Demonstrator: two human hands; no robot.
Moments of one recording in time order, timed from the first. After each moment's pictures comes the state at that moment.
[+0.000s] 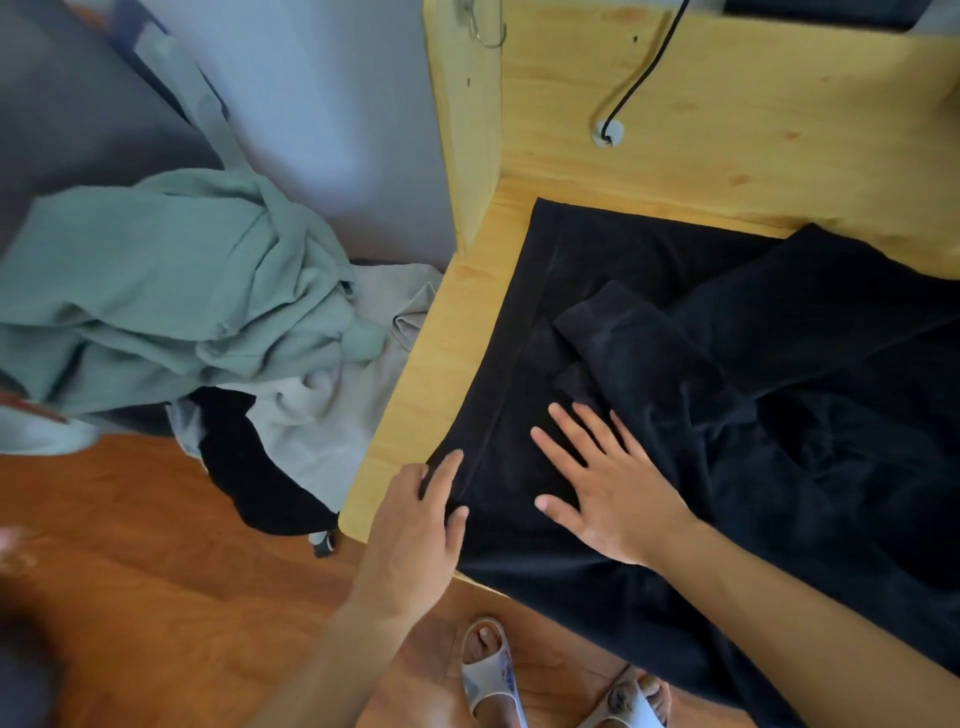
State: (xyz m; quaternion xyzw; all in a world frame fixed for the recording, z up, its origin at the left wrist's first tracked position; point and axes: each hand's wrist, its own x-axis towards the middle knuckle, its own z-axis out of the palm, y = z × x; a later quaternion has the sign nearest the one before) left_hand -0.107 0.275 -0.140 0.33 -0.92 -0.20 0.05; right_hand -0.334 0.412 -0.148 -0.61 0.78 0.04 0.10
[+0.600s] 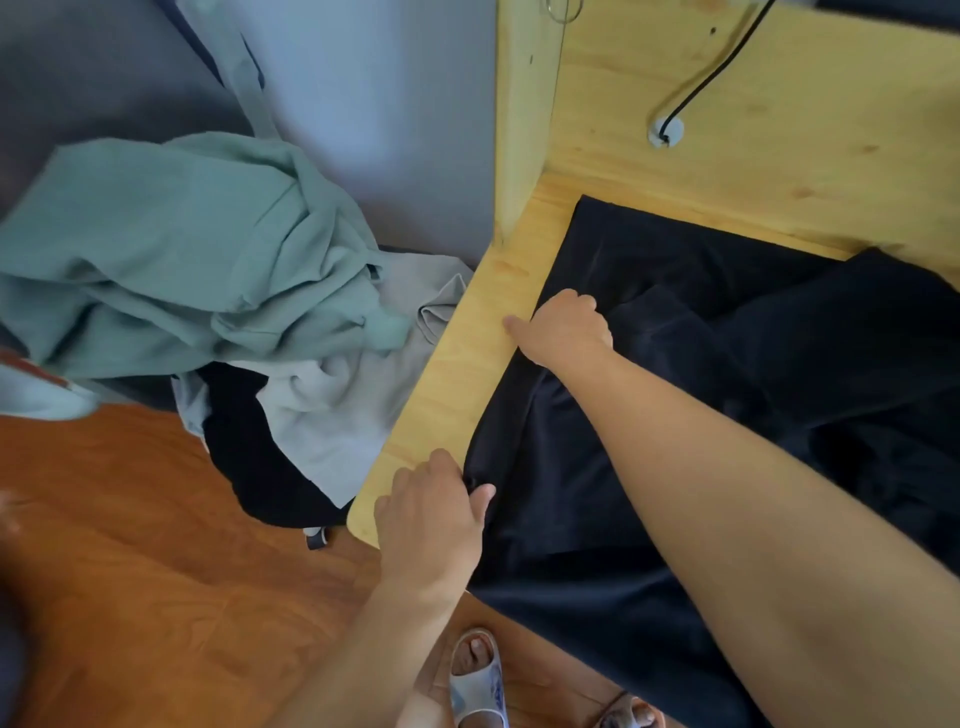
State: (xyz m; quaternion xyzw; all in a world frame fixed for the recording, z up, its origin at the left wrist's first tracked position) left_hand -0.143 0.267 -0.115 0.51 -0.84 -0.17 -0.08; right_hand -0.368 0.198 -0.107 -0.27 0.93 -0.11 0.24
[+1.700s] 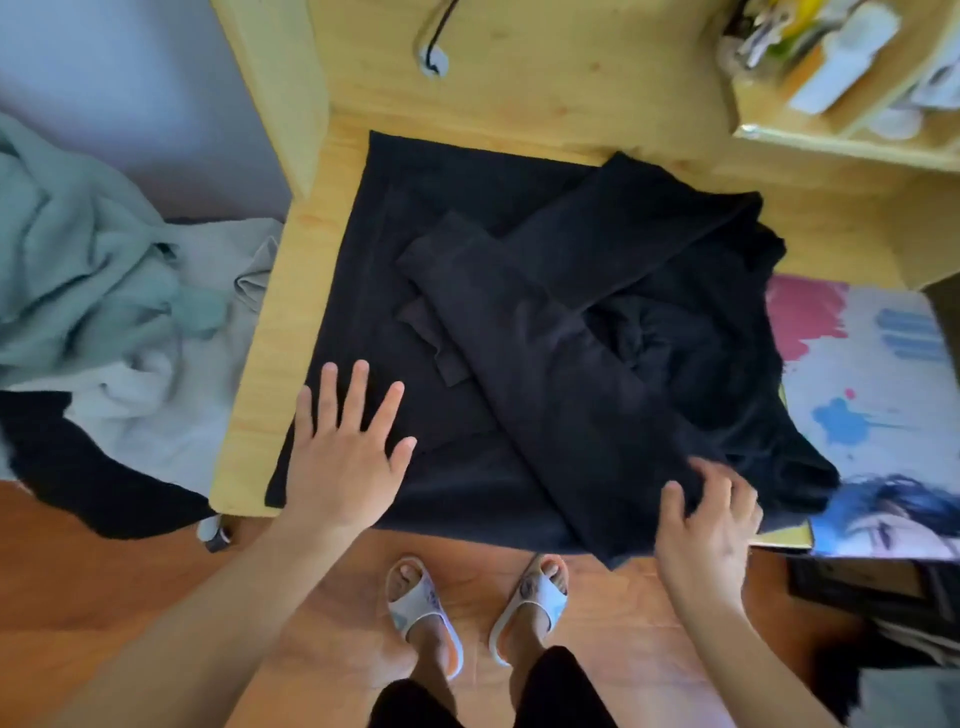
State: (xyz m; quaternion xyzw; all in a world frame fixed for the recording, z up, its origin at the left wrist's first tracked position) left_hand -0.156 0.286 -0.136 0.24 -0.97 -0.04 -0.07; right_hand -0.286 0.614 -0.104 0.00 0.97 -0.26 -0.01
